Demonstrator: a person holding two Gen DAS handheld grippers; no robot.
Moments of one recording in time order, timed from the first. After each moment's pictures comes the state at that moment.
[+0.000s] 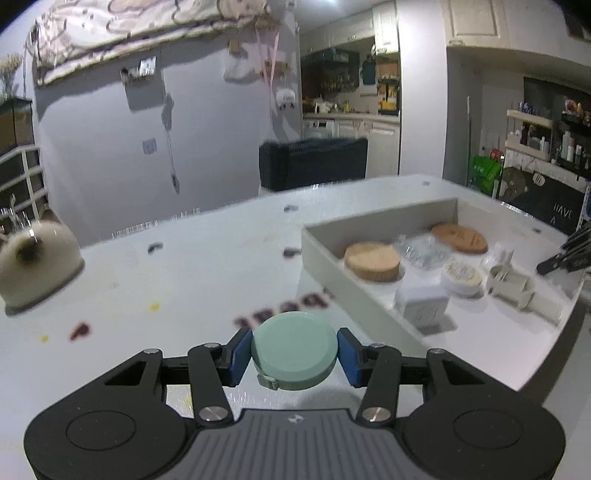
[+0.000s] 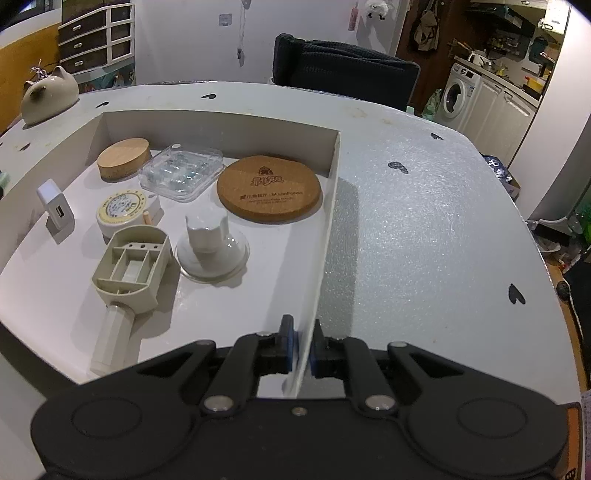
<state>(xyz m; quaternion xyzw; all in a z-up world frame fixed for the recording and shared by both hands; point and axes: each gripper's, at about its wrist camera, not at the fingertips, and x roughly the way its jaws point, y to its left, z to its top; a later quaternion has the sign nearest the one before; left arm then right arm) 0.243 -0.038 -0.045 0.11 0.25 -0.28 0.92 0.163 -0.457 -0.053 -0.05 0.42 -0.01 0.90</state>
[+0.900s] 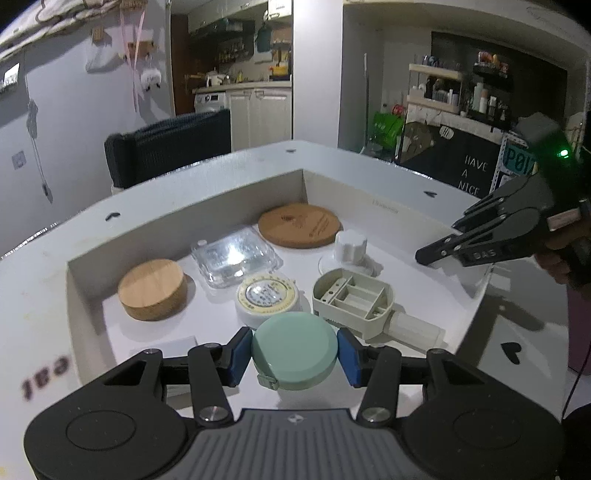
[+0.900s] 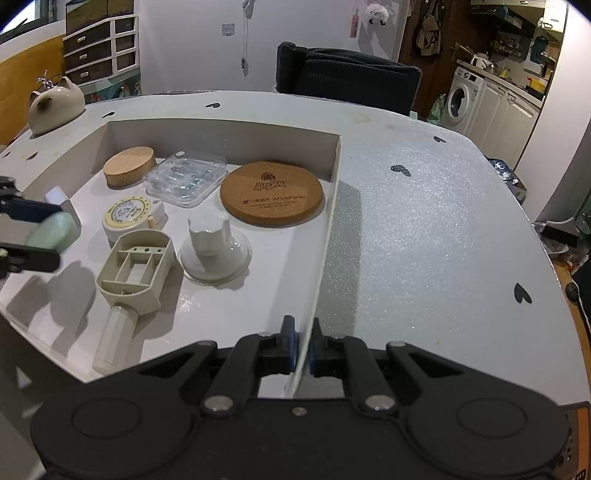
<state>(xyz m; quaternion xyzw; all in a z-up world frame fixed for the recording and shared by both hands) 0.223 -0.214 -0.068 0.15 0.30 -0.42 0.84 0.158 -0.463 -0.054 -0.04 0.41 0.00 0.91</state>
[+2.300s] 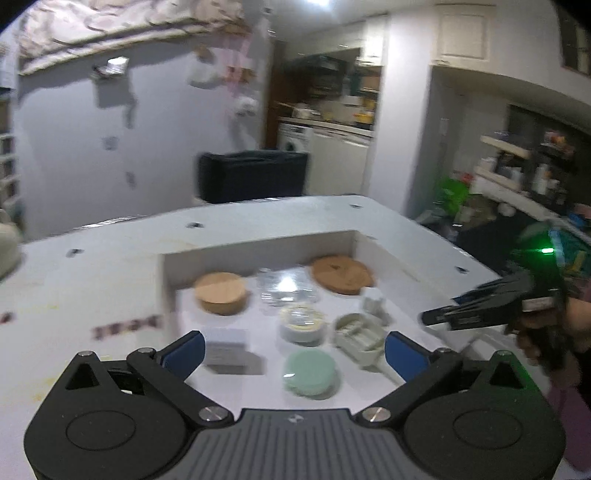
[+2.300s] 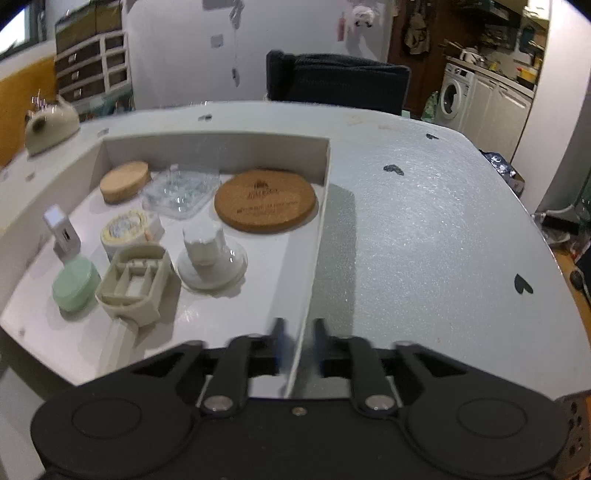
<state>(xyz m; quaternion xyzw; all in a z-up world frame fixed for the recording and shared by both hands) 0.157 -0.165 -0.004 0.05 0.27 -0.29 0.92 0.151 -0.471 -0.049 0.01 0.38 0.00 0.92</state>
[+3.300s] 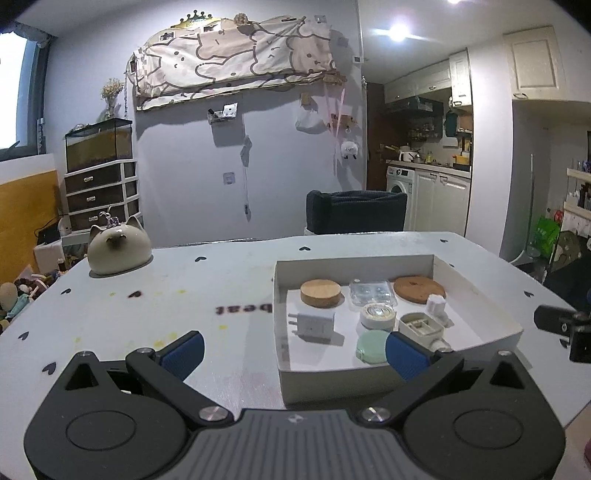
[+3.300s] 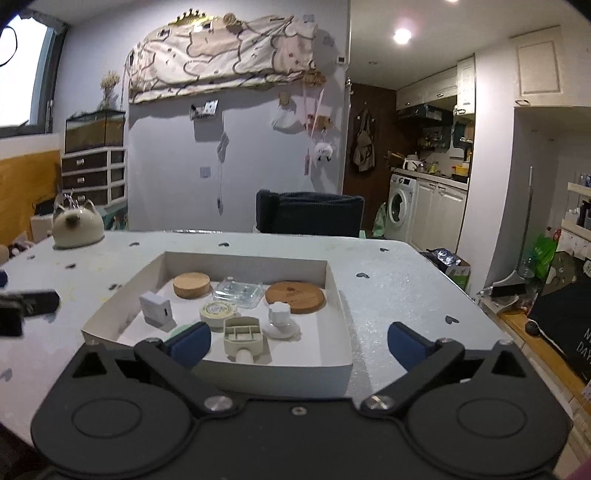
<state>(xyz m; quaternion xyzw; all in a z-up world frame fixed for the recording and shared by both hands) 0.042 -0.134 0.003 0.05 0.20 -0.11 0.97 -0.024 -0.368 0.019 0.00 0.18 -0.09 0.98</state>
